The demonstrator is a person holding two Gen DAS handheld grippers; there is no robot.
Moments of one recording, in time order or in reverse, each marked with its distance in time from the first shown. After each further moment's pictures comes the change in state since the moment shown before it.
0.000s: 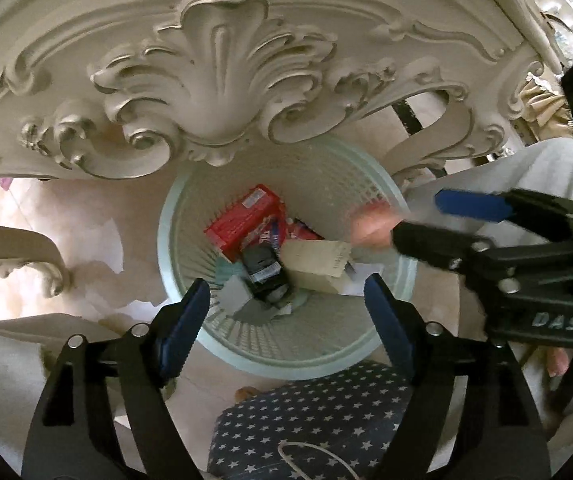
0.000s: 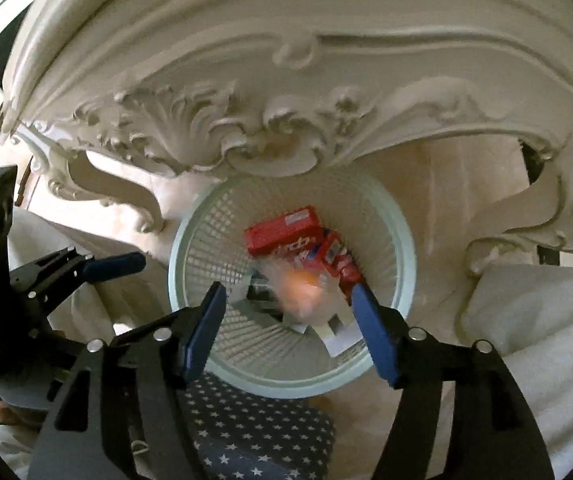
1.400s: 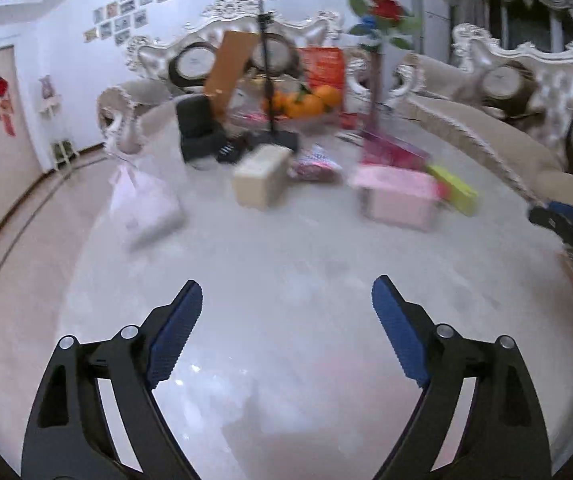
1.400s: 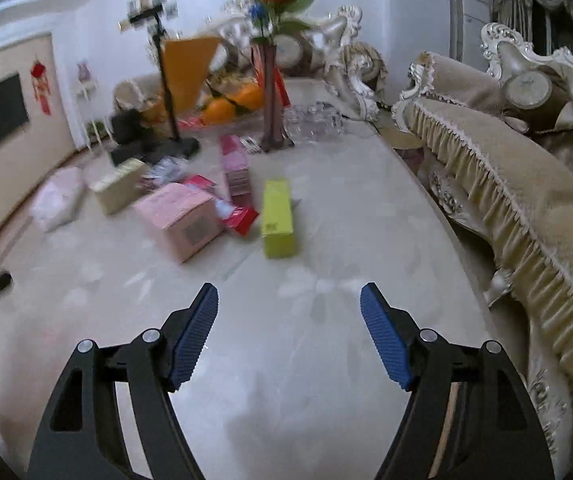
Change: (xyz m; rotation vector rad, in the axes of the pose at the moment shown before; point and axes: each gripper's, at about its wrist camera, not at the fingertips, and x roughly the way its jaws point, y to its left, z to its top) left arm -0.184 0.127 0.290 0.052 -0.562 0.300; right arm -0.119 -0.069 0.284 0.060 -0.507 -0.286
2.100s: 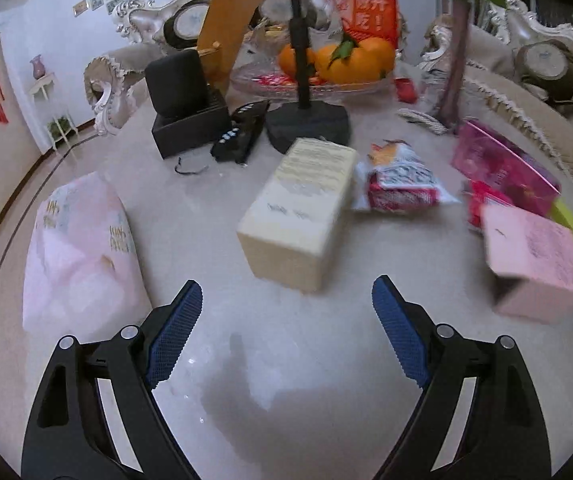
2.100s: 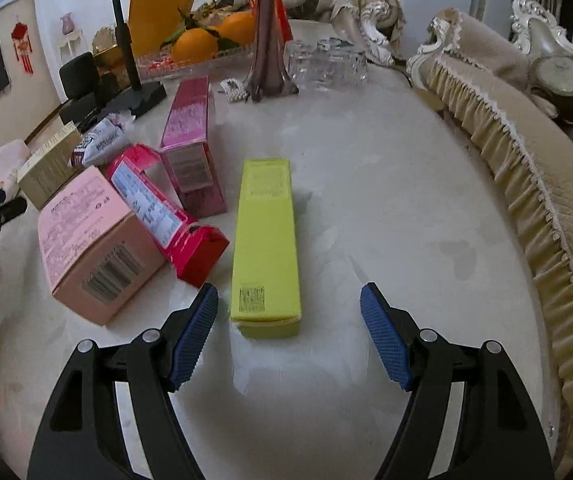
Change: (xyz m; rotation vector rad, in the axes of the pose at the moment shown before) left arm 0.175 0.031 0.080 0.002 0.167 0.027; right arm 0.111 0.006 0.036 -0.036 0.194 -0.020
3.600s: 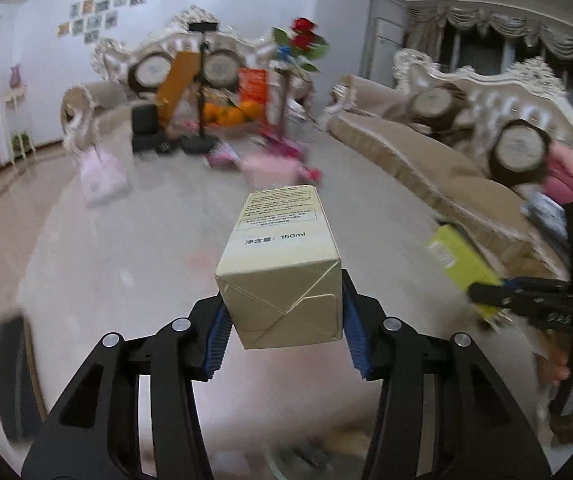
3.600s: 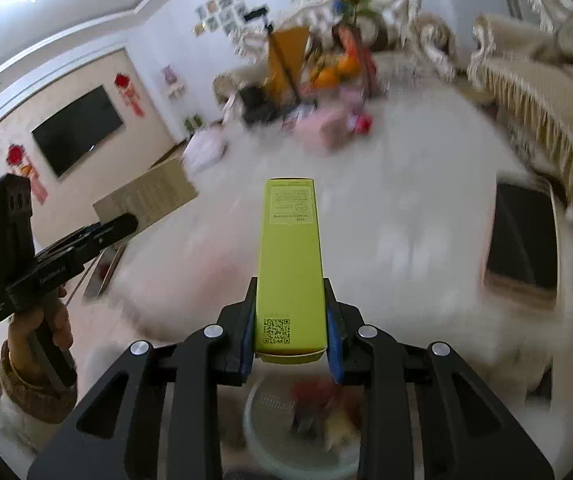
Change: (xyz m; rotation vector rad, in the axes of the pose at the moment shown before) left arm -0.318 -0.091 -0.249 -0.017 -0.211 -0.312; right arm -0.246 0.002 -0.244 0.033 -0.121 0.472
